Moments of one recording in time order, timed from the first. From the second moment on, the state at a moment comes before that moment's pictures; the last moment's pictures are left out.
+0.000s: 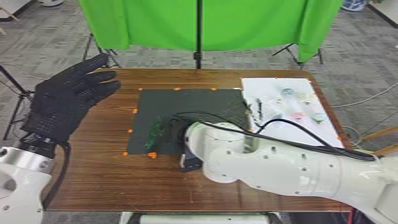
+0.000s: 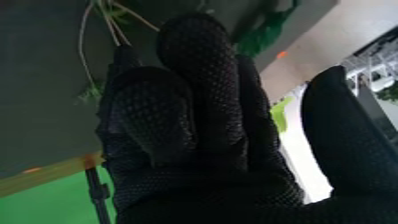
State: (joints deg) left arm 134.1 -35.6 -110.1 -137.9 26.4 11.9 14.7; right arm -36.8 -62.6 7.5 -103.4 -87.1 -4.2 44.7
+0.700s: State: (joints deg) left arm 132.3 -35.5 -108.5 -137.5 26.4 11.9 14.3; right arm -35.2 -63.8 4.6 -101.0 -89.4 3.2 52.7
